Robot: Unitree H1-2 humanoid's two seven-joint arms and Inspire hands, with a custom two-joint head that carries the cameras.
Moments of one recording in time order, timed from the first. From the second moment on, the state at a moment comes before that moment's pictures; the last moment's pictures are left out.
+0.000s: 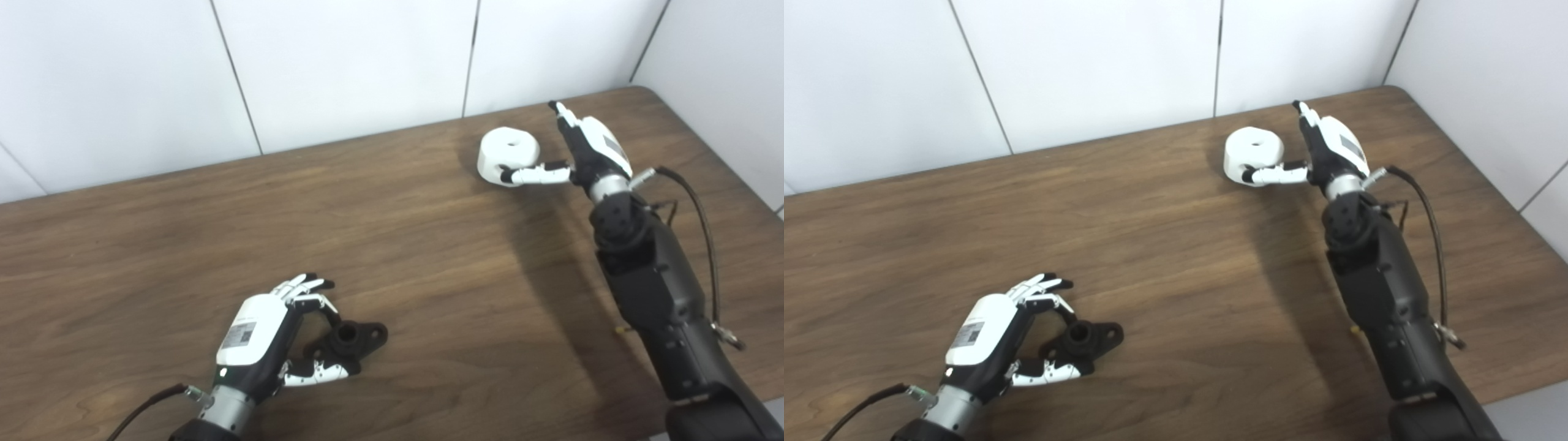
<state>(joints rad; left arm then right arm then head) 0.00 0.28 -0.40 -0.20 0.76 -0.01 -0.12 -0.38 -0.39 -0.07 0.06 -0.67 0.48 0.16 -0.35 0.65</state>
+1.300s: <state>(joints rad) 0.02 0.27 -0.39 -0.19 0.77 -0.05 -0.09 -0.47 -0.41 0.04 0.18 -0.77 0.48 0.21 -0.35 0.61</state>
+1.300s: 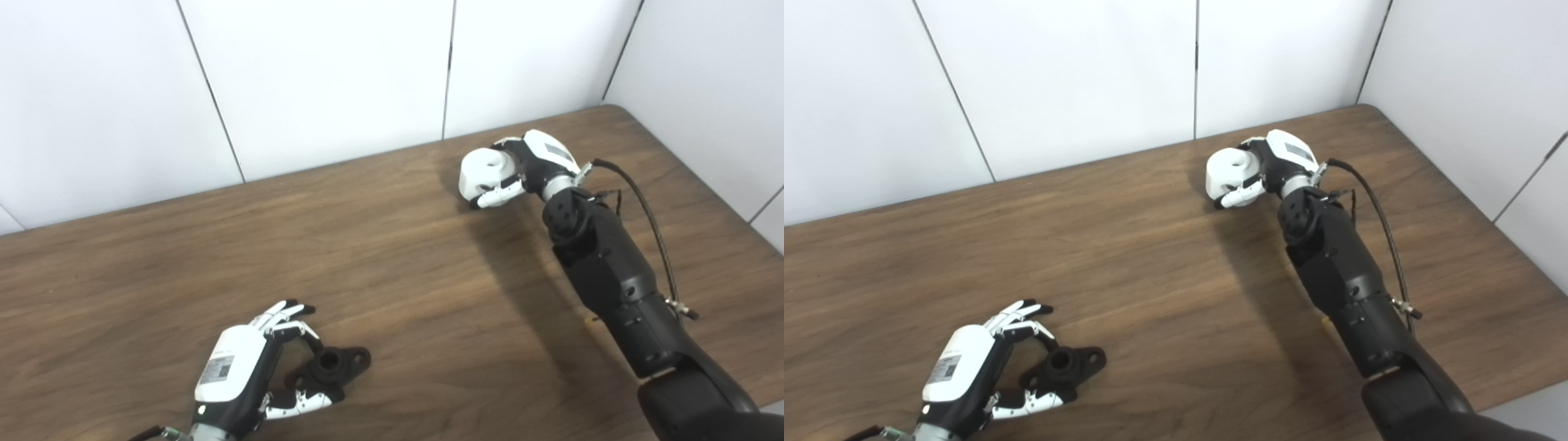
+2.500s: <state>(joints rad) 0.03 0.26 -0.40 -0.21 0.79 -0.02 -0.11 -0.47 -0.45 0.07 0.18 -0.70 0.47 0.16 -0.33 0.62</state>
